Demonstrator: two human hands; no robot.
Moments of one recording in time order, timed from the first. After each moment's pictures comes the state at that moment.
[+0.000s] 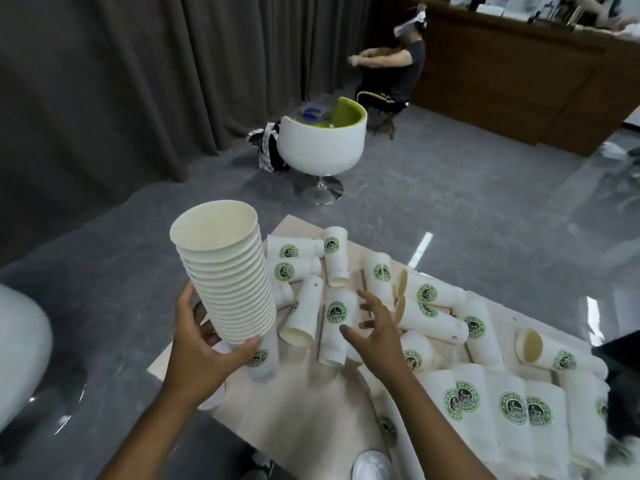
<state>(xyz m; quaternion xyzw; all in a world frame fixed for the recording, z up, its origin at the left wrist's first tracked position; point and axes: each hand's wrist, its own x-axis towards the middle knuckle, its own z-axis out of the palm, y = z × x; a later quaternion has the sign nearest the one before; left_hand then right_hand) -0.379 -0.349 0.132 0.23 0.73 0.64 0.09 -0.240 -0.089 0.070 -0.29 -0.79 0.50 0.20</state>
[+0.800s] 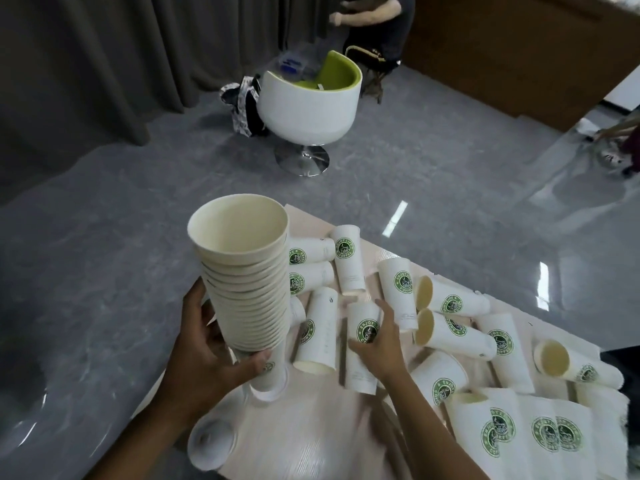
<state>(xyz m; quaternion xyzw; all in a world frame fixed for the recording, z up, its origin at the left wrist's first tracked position) -0.494 -0.324 0.103 0.22 0.67 0.67 0.23 -0.331 -0.059 -0.019 -0.44 -0.77 0.44 0.13</state>
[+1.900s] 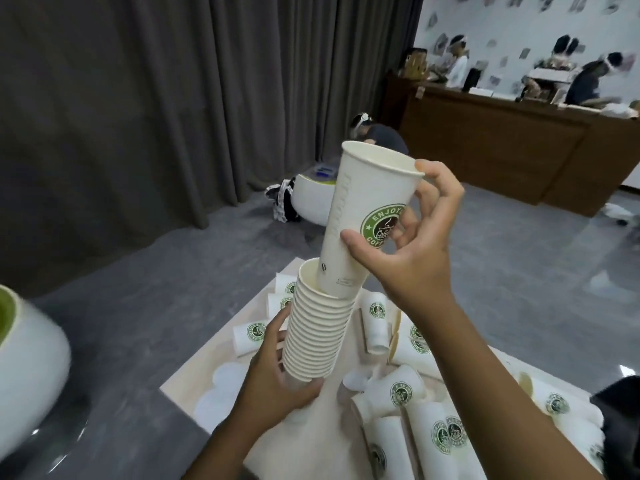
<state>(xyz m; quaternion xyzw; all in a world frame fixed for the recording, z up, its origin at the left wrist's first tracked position) -0.289 -0.304 0.162 0.29 0.73 0.60 0.15 -0.223 -0.123 0.353 0.02 -0.74 0.48 0.47</state>
